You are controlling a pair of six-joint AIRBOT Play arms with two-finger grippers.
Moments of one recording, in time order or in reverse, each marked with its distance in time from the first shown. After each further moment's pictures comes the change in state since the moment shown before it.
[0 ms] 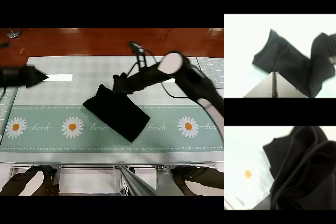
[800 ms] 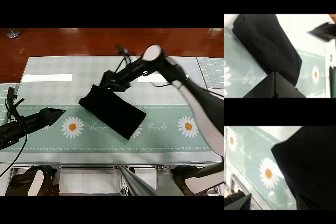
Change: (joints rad) left arm 0.047 0.358 -0.615 -0.314 0.150 0.017; right arm -0.106 -0.220 0.241 0.209 0.235 -0.061
